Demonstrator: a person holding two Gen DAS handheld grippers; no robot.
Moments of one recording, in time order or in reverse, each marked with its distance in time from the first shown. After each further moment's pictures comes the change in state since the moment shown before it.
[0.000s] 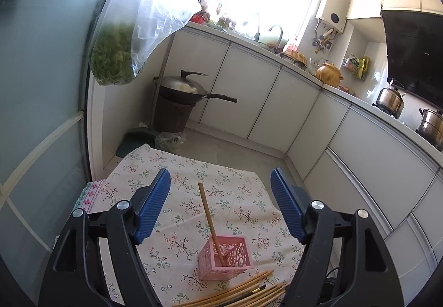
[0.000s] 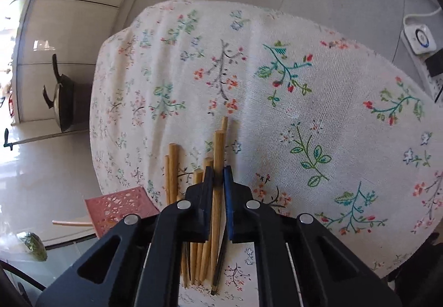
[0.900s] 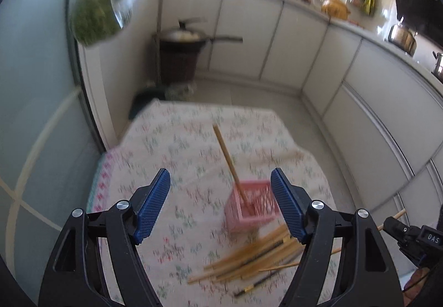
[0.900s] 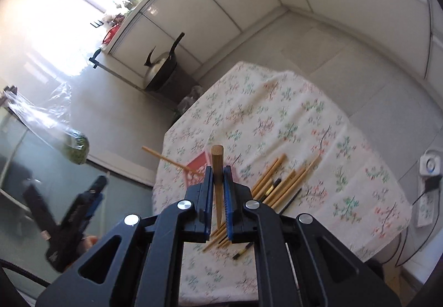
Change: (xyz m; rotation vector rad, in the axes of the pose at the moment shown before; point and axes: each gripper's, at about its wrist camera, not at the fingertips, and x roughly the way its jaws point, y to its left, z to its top) left arm 0.040 0.004 -0.024 0.162 0.360 0.078; right arm -0.172 0.086 -0.087 -0.532 -0.145 0.243
